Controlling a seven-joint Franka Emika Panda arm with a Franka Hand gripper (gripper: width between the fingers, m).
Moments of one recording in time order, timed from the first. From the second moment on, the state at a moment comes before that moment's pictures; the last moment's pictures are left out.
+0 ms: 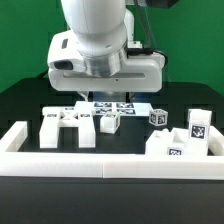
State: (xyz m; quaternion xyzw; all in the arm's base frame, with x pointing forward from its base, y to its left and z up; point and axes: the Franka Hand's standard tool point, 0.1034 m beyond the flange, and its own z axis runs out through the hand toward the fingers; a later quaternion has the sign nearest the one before) arm 0.490 -0.043 0.067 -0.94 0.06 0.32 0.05
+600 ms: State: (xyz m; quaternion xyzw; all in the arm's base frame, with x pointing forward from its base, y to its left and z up) arm 0.485 -0.053 0.058 -0.94 0.07 0.33 0.05
